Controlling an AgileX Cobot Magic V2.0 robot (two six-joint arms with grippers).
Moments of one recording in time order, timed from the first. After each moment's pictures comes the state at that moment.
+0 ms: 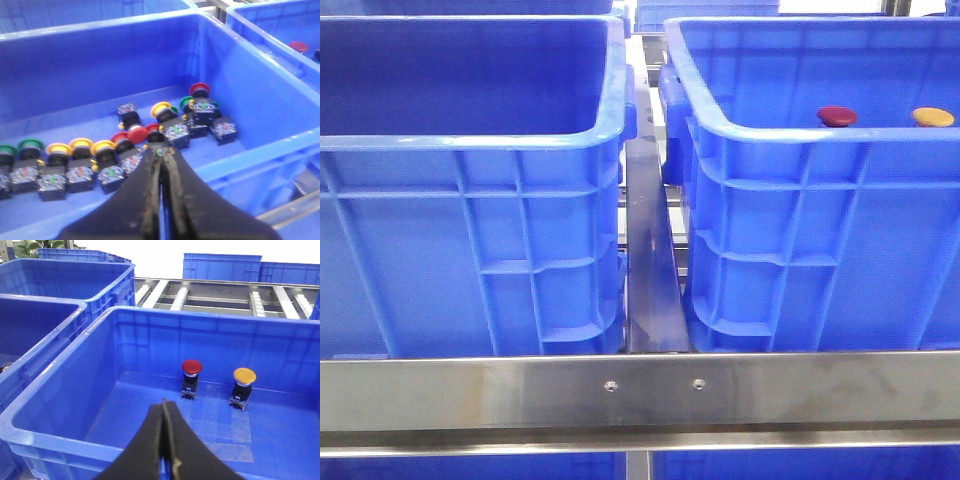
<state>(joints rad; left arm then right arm) -0.21 0.33 -0.40 -0.26 0.36 0.33 -0.15 0.22 -0.32 1.07 0.38 -1.03</state>
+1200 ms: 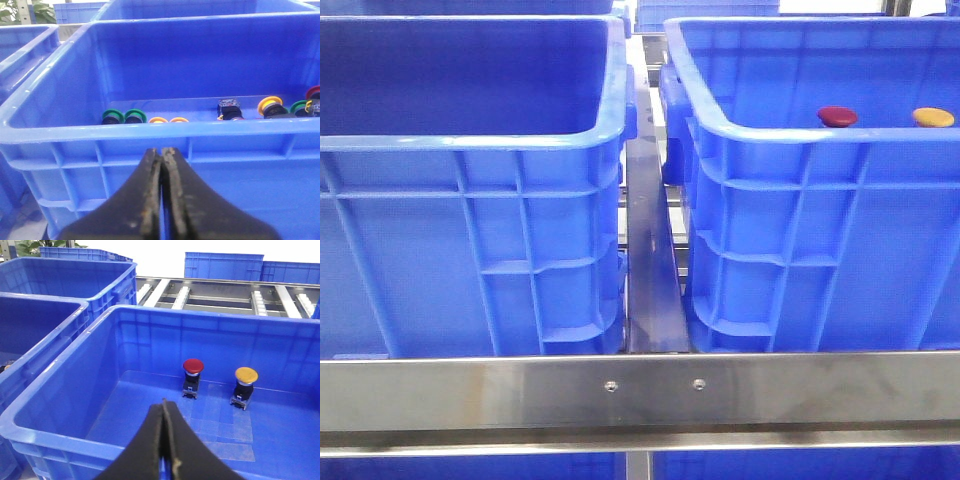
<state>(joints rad) 0.02 -0.01 0.00 0.03 0.11 0.02 -0.15 0.22 -0.32 1.07 0.39 -1.03</state>
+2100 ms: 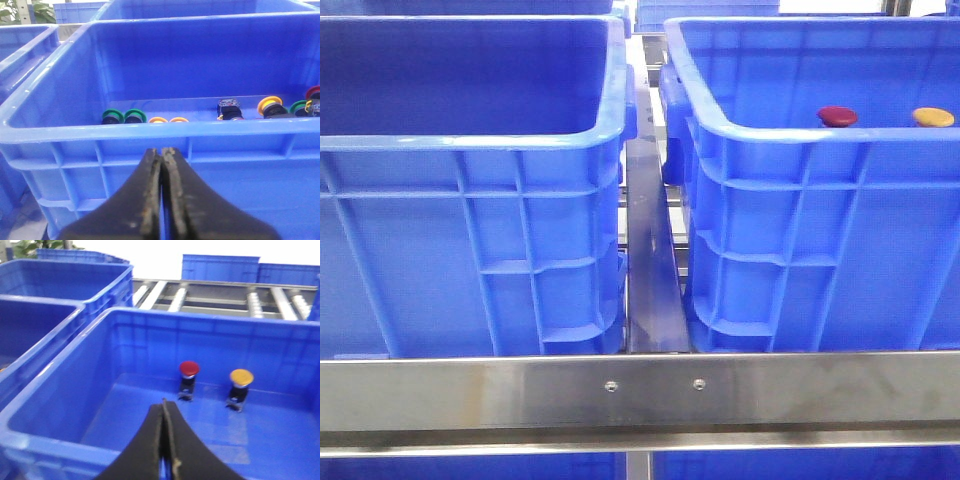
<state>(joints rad) 0.02 -0.01 0.00 0.03 0.11 0.02 -0.15 0.22 -0.32 1.07 0.36 -1.03</state>
